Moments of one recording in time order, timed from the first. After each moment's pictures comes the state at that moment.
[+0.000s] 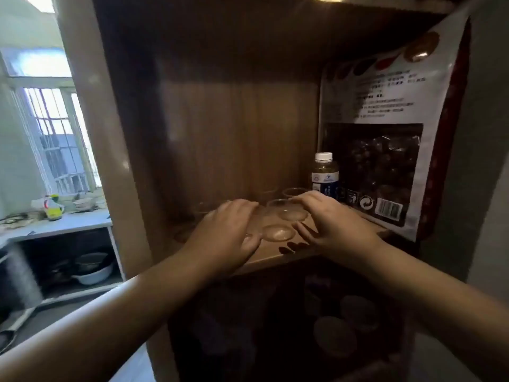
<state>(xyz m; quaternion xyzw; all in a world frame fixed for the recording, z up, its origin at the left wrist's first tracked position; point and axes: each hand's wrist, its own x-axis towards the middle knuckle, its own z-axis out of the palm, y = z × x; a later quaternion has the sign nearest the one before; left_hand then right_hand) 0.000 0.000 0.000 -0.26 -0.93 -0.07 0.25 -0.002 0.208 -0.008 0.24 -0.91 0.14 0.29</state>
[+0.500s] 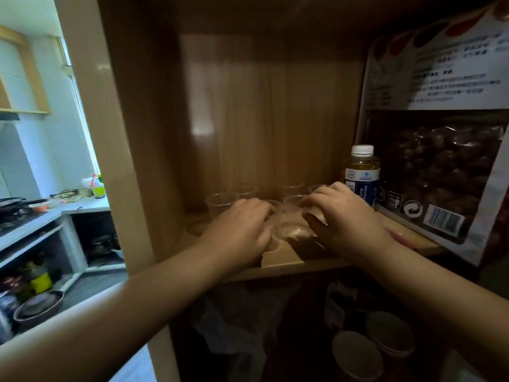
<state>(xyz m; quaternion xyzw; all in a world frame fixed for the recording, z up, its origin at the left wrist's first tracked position) -0.032 0.007 -0.011 -0.22 -0.94 -0.12 0.24 -0.063 0.205 -0.018 0.28 -0.89 0.11 0.35</state>
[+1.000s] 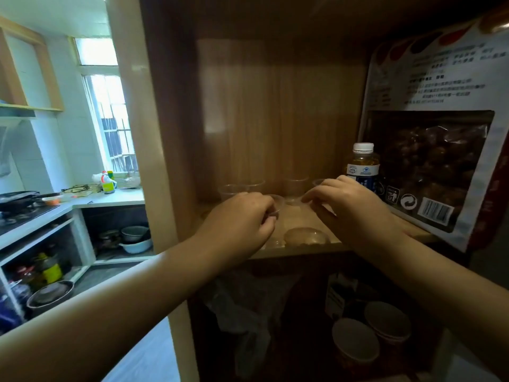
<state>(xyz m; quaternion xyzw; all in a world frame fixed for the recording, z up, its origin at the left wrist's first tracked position) 0.015 0.000 -0.004 -0.23 -0.93 -0.13 0.27 -0.023 0.204 -0.008 0.33 -0.86 0.10 0.36</state>
